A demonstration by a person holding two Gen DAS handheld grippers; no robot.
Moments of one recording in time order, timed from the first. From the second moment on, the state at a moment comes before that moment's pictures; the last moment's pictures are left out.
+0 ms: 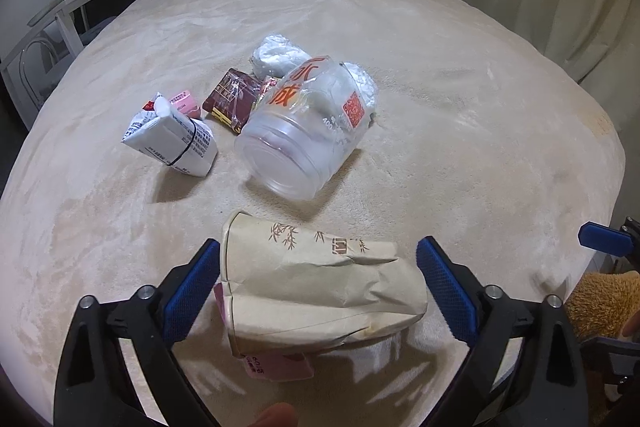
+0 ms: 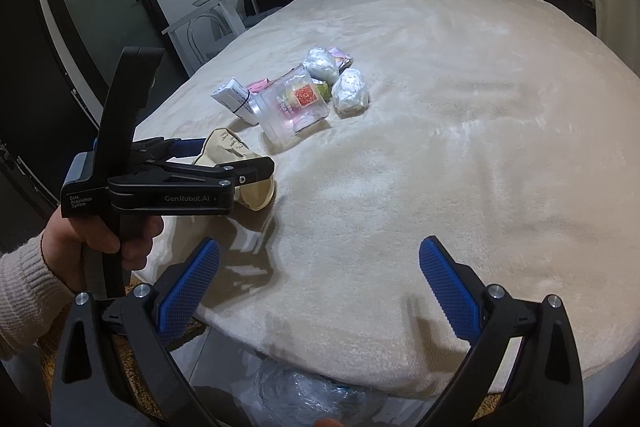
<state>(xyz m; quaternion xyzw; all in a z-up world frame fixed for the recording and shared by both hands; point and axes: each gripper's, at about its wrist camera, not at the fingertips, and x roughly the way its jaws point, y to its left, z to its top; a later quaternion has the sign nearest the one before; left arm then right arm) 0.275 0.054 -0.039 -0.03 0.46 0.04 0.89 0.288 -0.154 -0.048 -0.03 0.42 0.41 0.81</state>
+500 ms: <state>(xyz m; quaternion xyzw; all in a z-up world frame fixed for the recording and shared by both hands) 0.261 0.061 -0.032 -0.03 0.43 0.04 0.90 0.286 -0.149 -0.049 -0.02 0.41 0.41 0.81</state>
